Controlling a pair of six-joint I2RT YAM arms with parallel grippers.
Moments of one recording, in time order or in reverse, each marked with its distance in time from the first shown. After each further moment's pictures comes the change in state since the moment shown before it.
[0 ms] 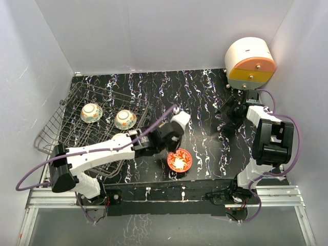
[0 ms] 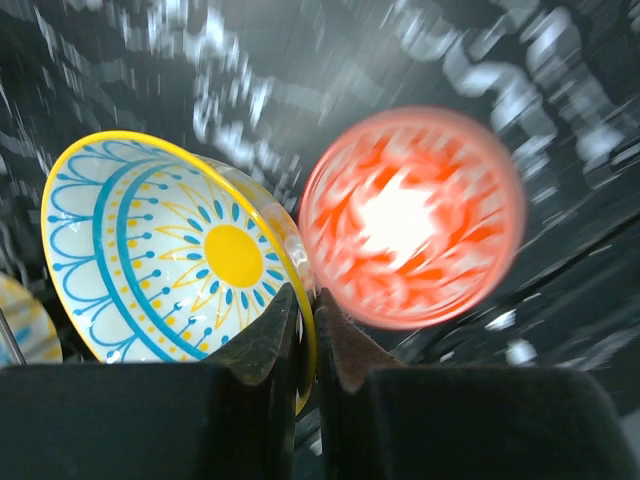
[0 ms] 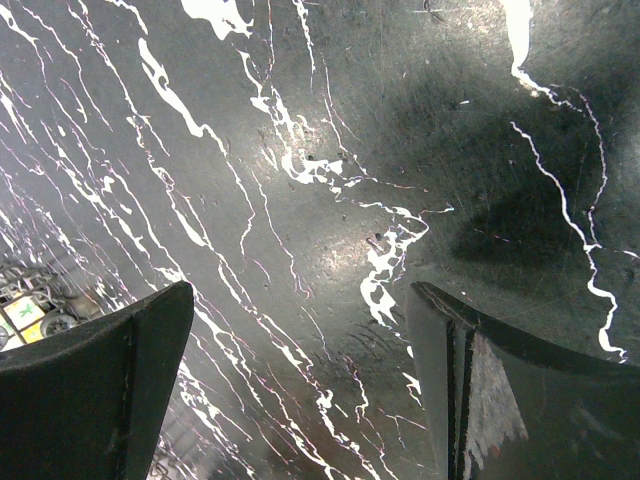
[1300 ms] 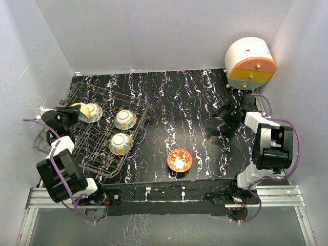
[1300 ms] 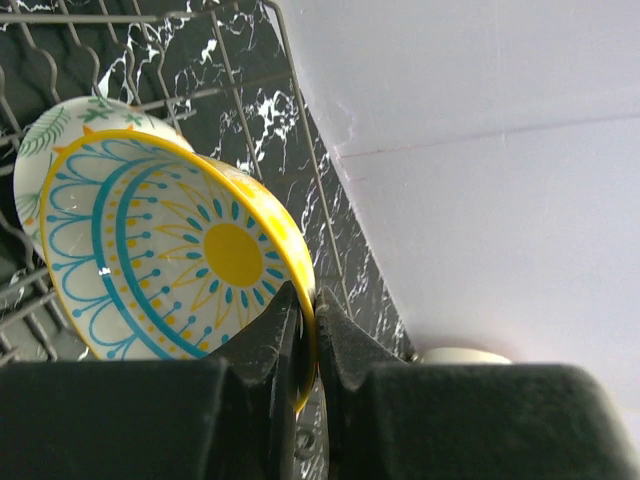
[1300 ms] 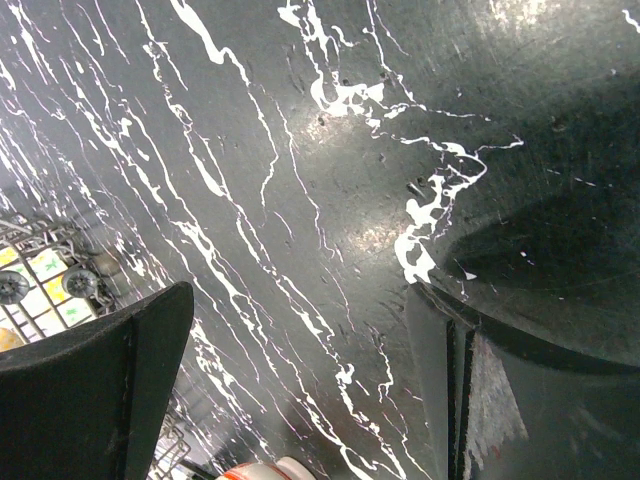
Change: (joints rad) left arm 1.727 -0.172 -0.610 1.050 0.780 -0.688; right arm 0.026 -0.064 -0.130 0.106 -0.092 0.051
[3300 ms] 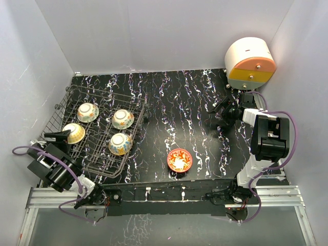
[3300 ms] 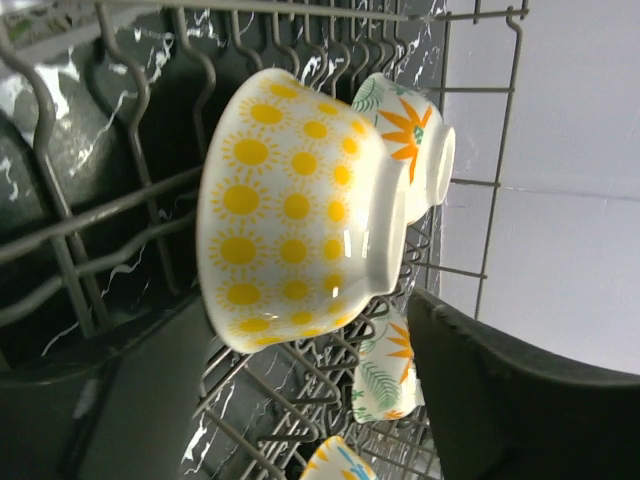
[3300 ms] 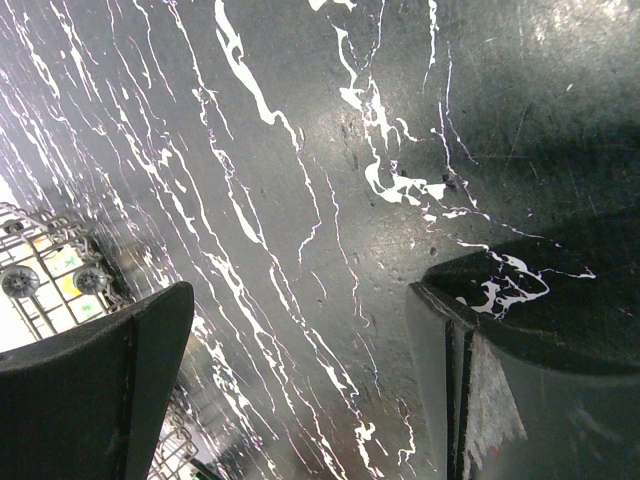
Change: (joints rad) left arm 0.476 0.177 -0.244 0.092 0.314 0.211; right arm 0.000 0.135 0.065 0.105 -0.079 -0.005
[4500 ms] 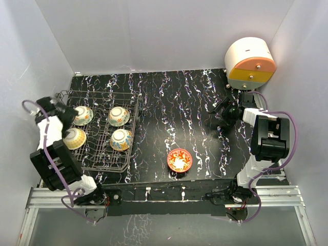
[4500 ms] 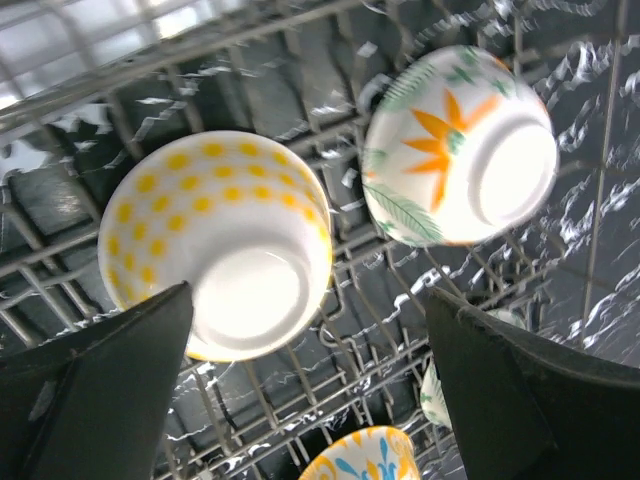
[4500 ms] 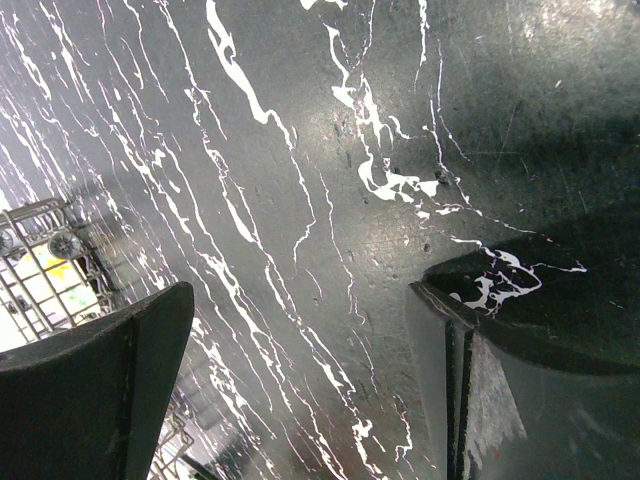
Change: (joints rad) left arm -0.411 -0.008 0.662 -1.032 -0.649 0.214; right arm 0.001 -0.003 0.010 -0.025 0.015 -0.003
